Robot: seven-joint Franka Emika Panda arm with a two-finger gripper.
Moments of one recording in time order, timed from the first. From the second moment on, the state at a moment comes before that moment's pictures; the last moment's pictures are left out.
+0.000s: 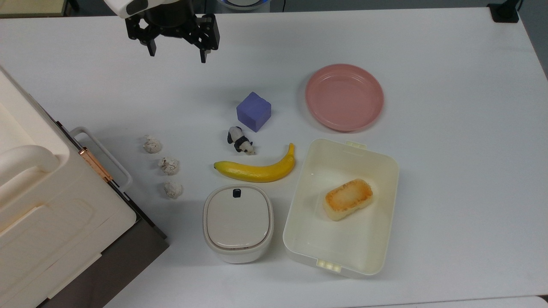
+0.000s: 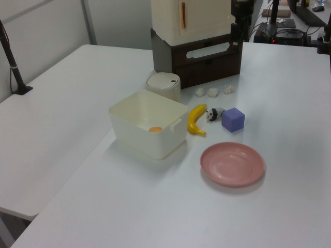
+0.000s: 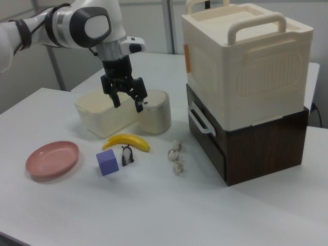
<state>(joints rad) -0.05 0.14 -0.06 -1.58 -0.08 1.71 -0.01</state>
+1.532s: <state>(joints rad) -0.06 0.13 -0.06 -1.57 -0.08 1.70 -0.01</state>
